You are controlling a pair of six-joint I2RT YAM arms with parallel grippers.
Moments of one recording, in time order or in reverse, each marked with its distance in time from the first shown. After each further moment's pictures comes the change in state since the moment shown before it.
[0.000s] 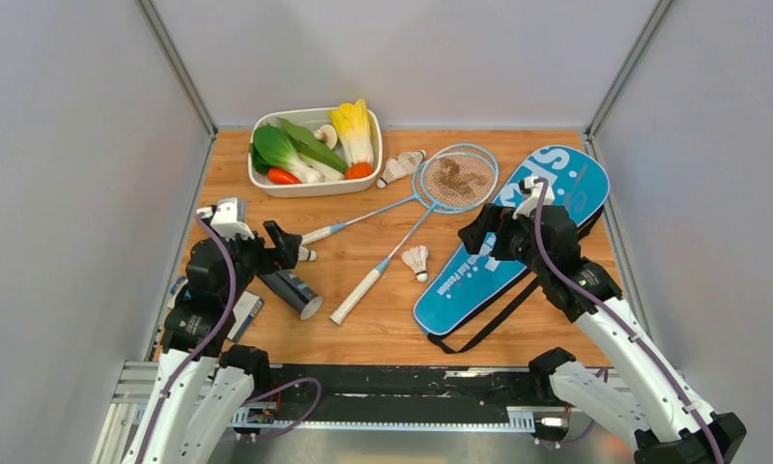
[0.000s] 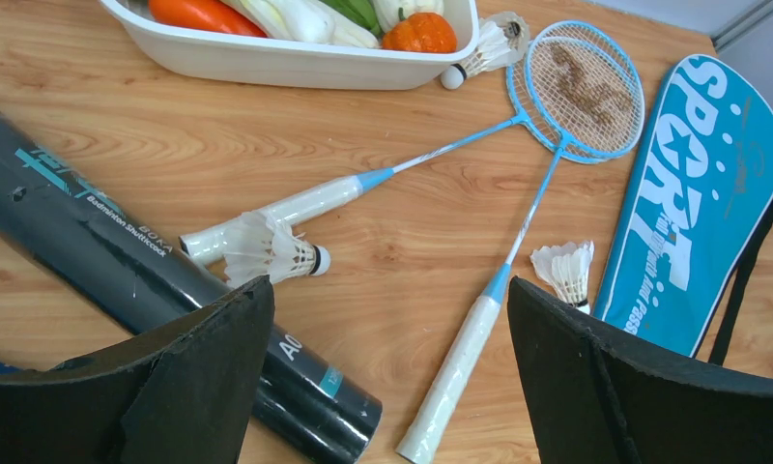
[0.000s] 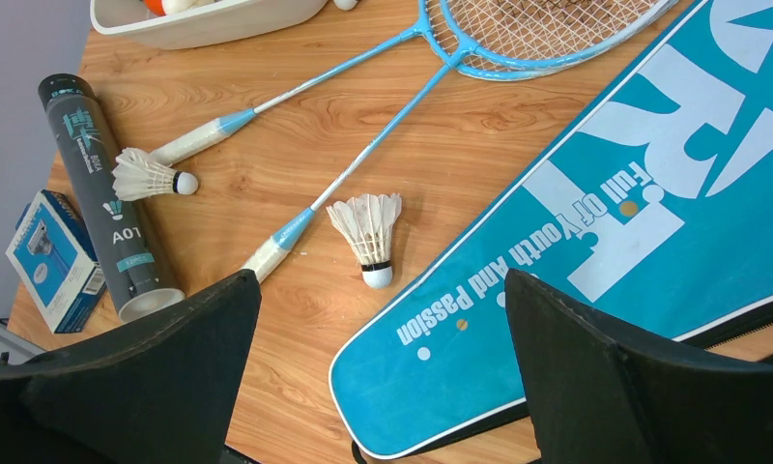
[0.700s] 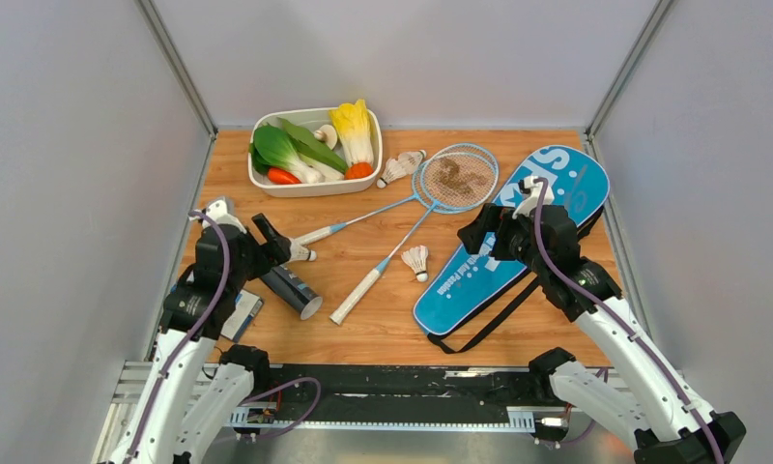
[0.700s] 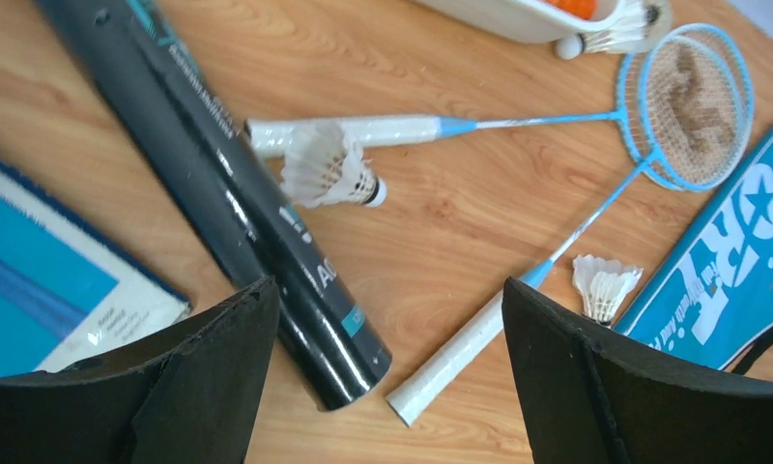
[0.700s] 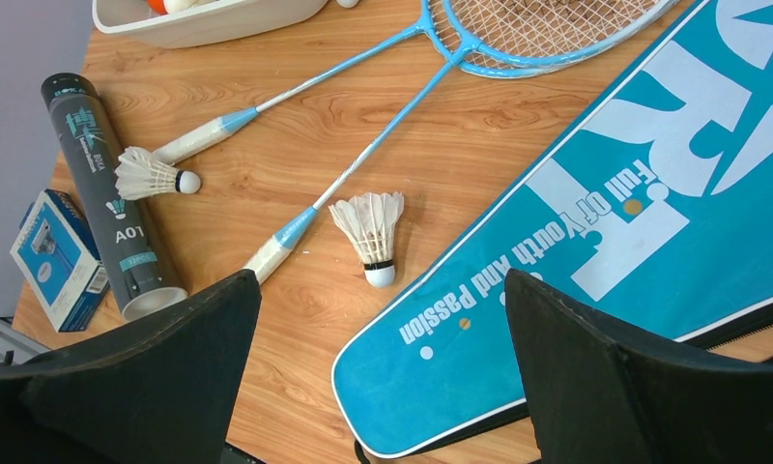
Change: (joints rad) left arm 0.000 0.093 0.080 -0.200 -0.164 -0.187; right arm 0.000 0.004 0.001 0.000 -0.002 0.005
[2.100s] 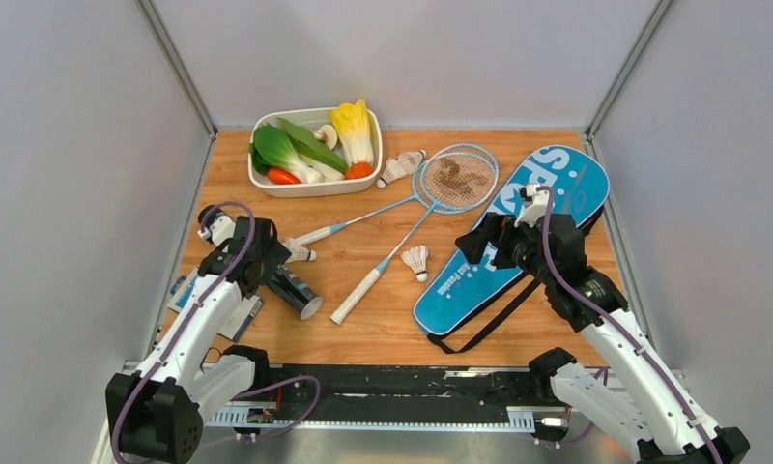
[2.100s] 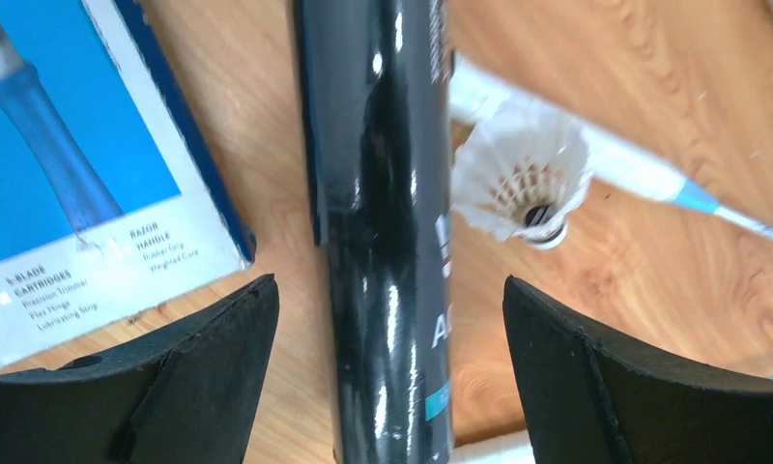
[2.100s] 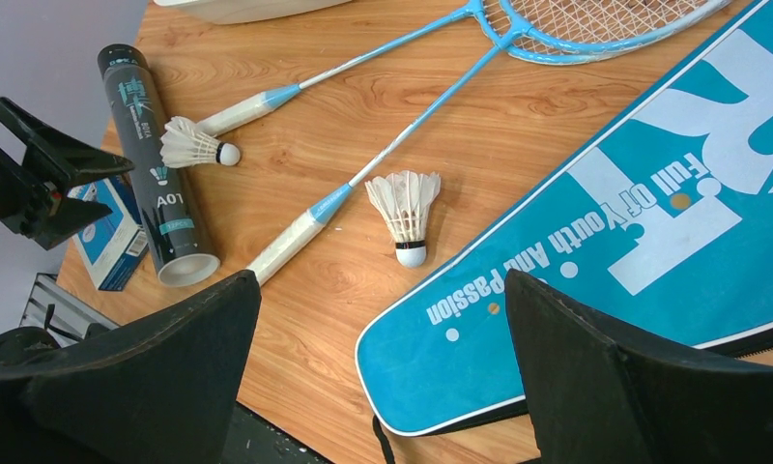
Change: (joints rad) left arm 0.040 0.362 -0.116 -0.037 -0.203 -0.417; right arm 0.000 -0.073 -0.038 0.000 -0.097 0.003
